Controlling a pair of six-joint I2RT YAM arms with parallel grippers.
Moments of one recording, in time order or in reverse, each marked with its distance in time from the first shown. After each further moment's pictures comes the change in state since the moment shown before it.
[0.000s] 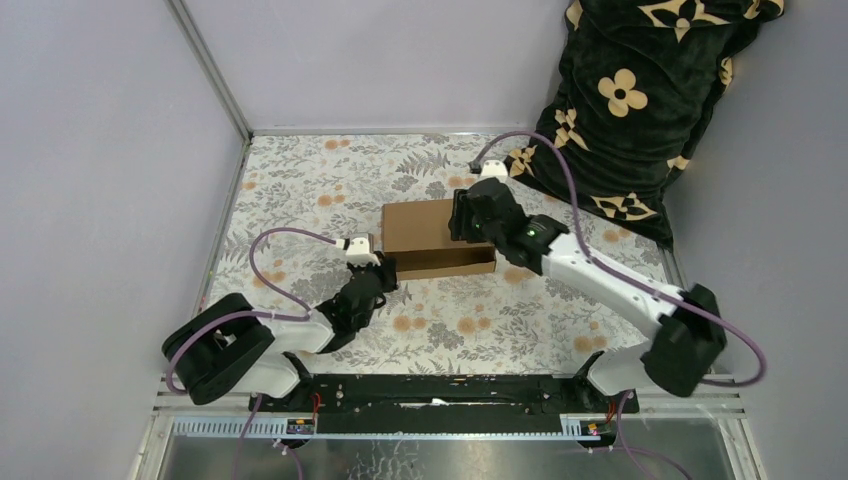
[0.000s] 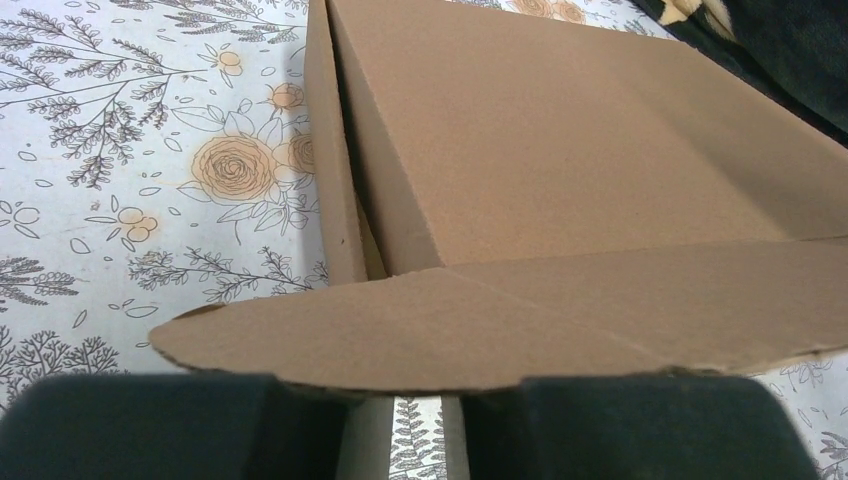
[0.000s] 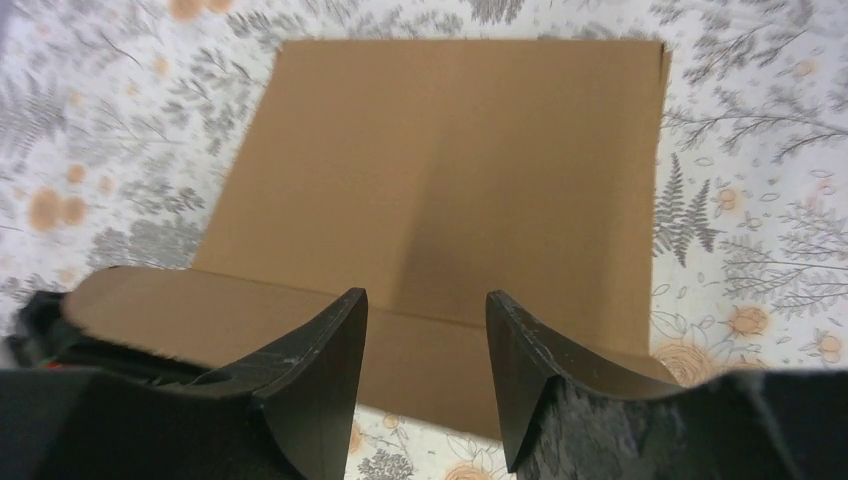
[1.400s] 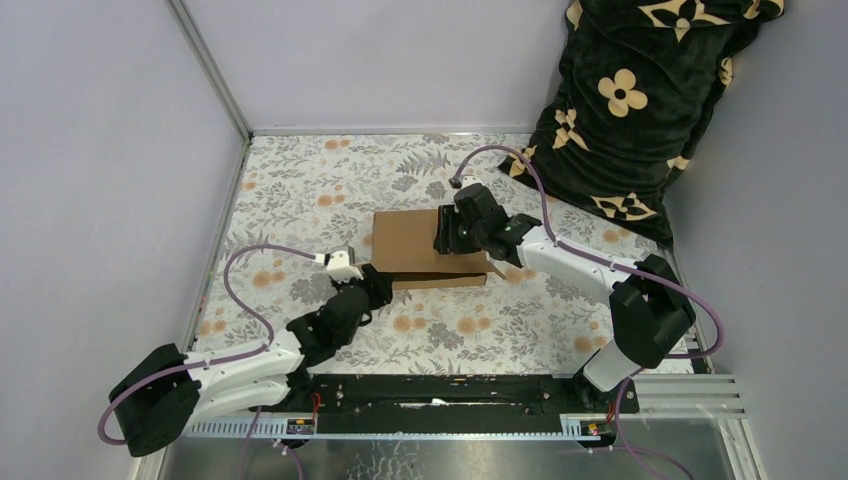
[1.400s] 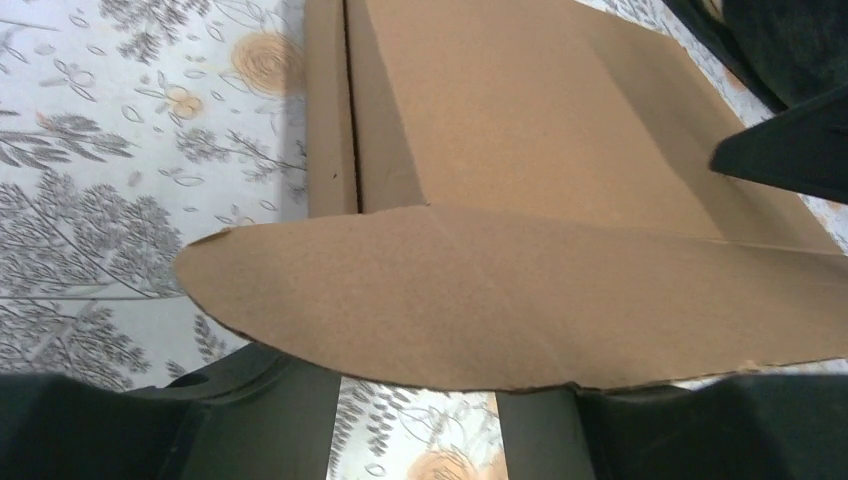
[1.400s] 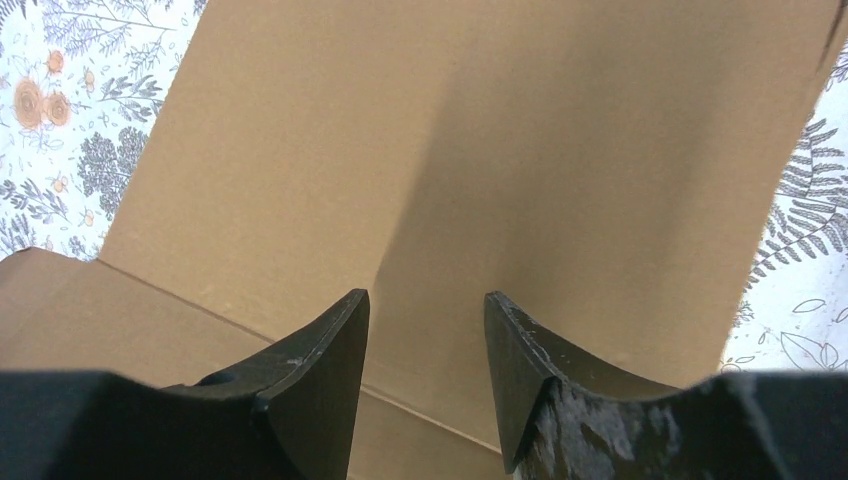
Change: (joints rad) left arm -0.069 -0.438 -0.095 -0.416 -0.022 -0.167; right arm -0.046 0.232 -0.017 0.089 -0.270 0.006
